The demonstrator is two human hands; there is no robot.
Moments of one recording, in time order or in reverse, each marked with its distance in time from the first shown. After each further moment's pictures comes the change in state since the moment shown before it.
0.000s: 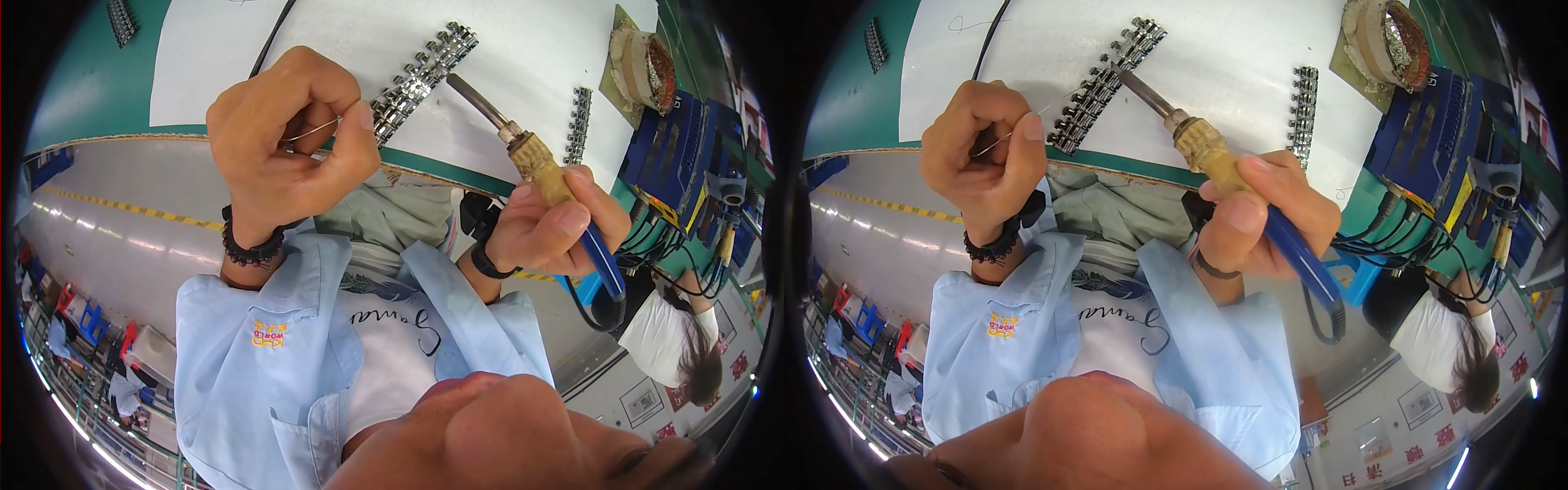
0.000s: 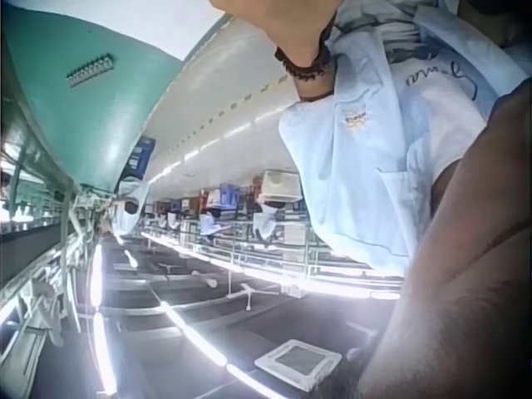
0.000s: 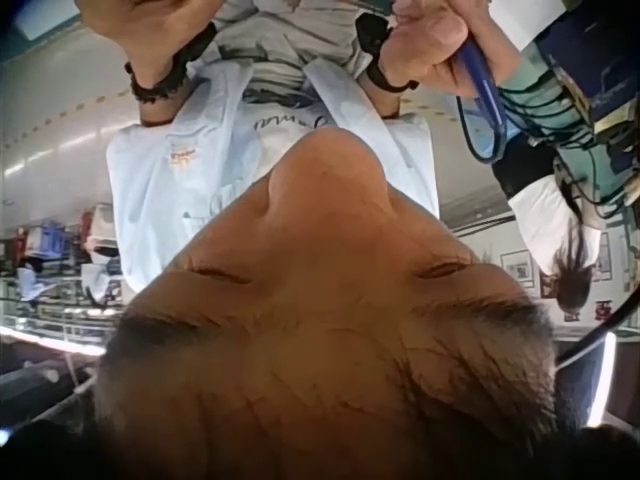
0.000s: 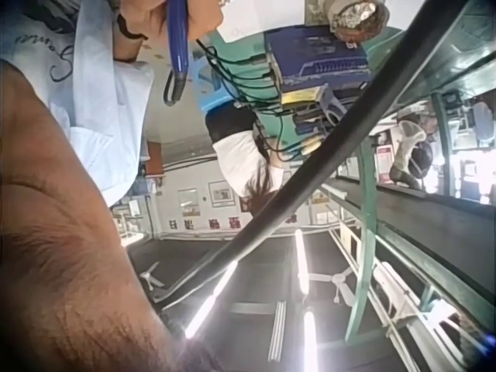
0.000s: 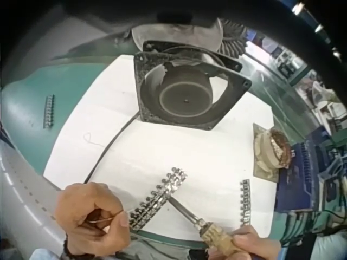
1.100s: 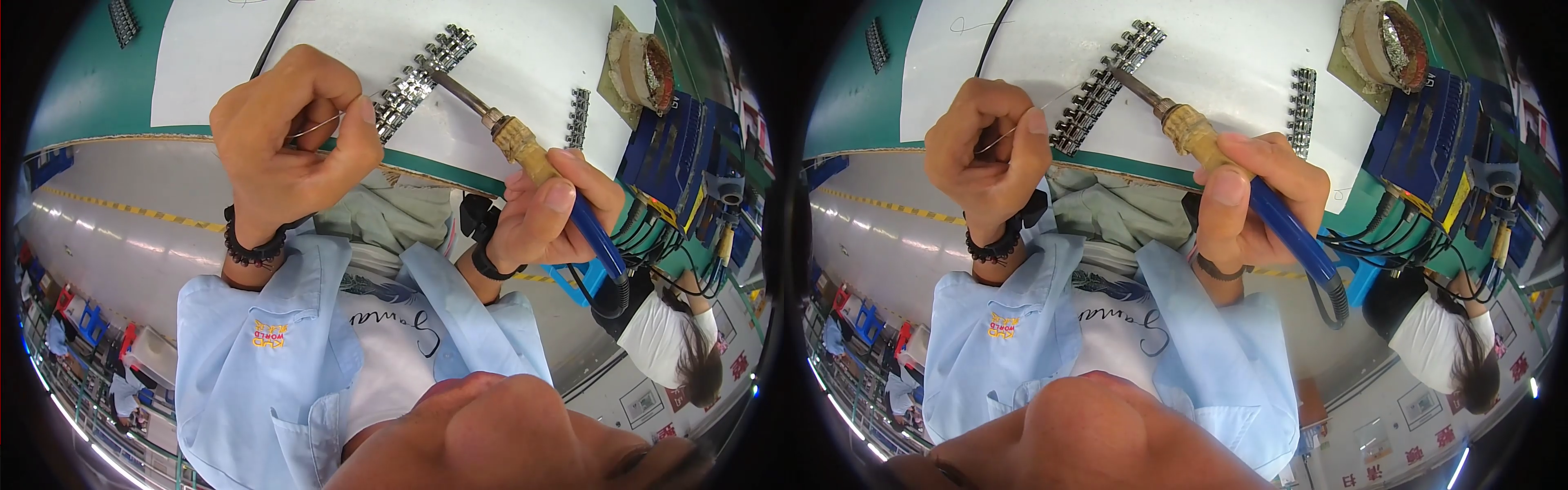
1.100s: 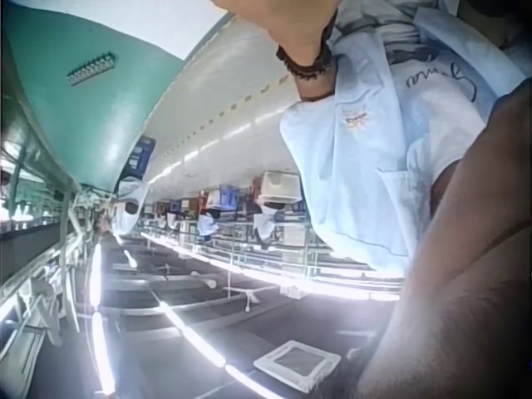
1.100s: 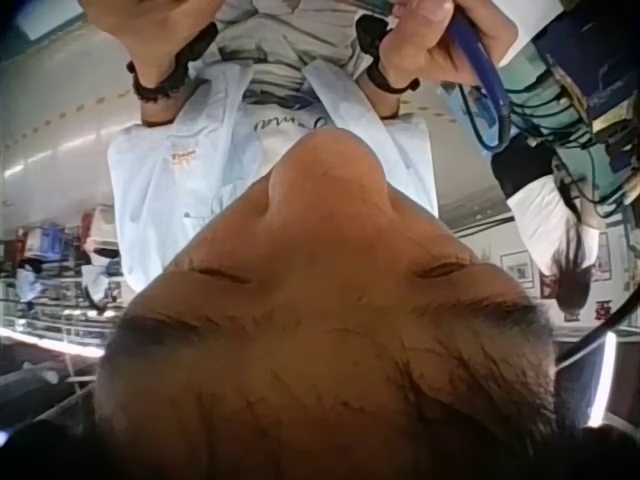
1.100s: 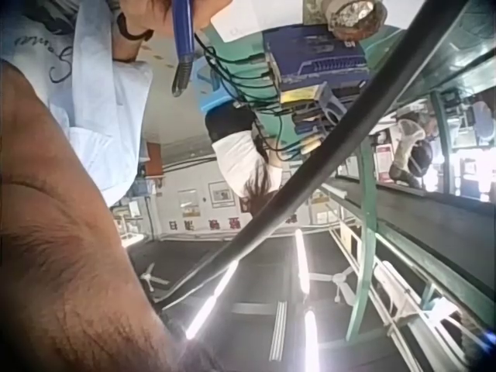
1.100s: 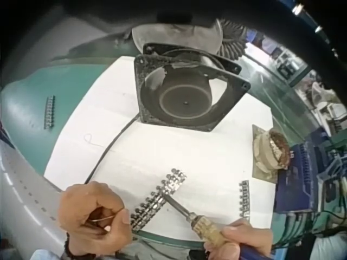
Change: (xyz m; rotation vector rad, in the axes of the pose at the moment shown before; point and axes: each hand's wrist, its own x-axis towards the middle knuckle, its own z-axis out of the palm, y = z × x) left_hand -0.001 0.001 0.001 0.064 0.013 -0.003; right_hand 0.004 -0.002 -0.001 0.052 -0.108 0.168
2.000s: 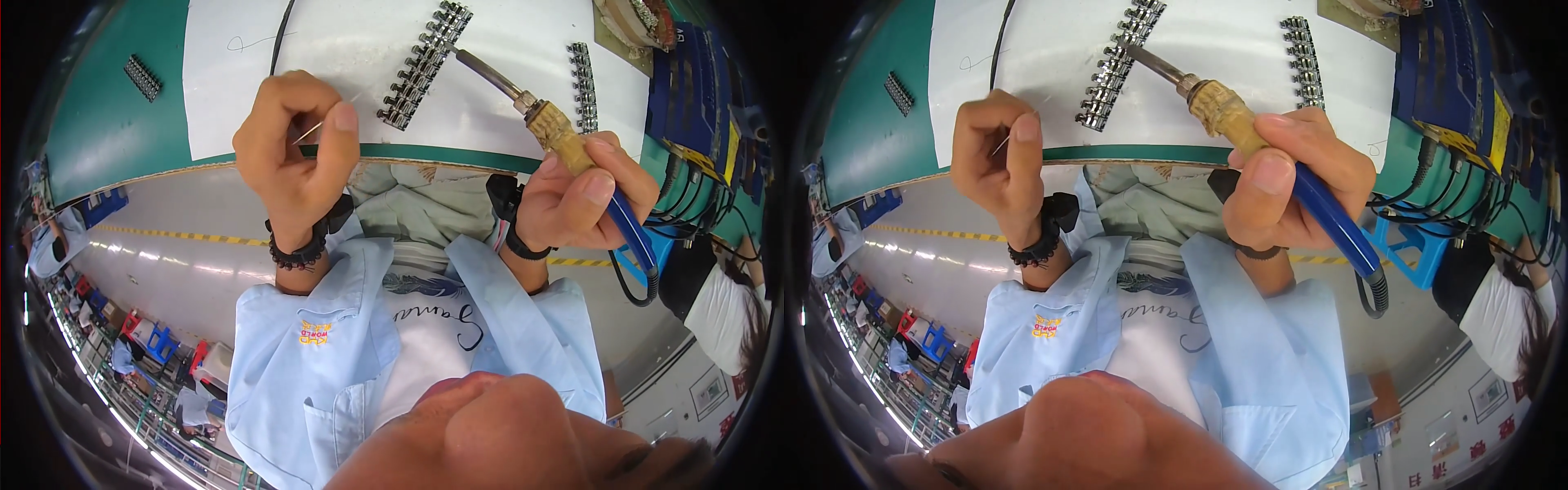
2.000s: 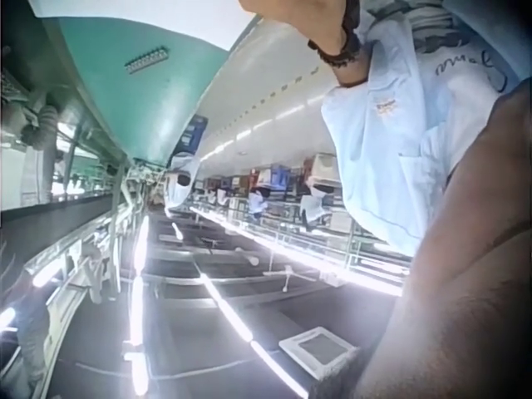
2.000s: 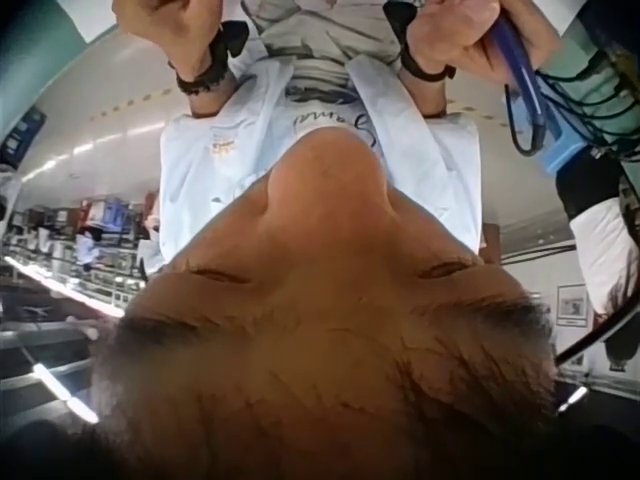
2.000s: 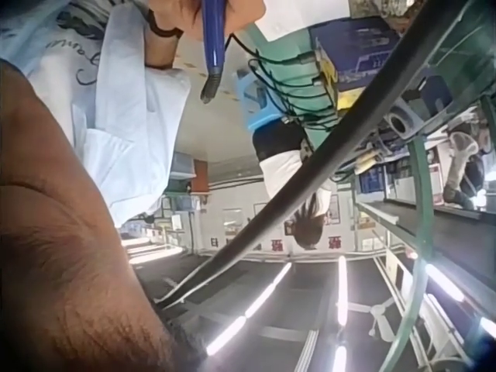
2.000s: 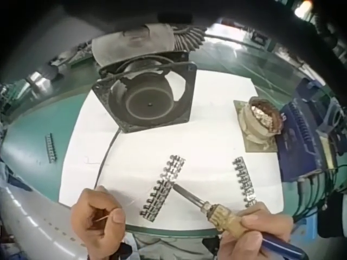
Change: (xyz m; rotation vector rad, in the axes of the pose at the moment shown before) left_hand -0.001 0.000 0.010 -0.139 0.026 -0.046; right_hand -0.003 0.010 -0.008 -0.024 0.228 -0.220
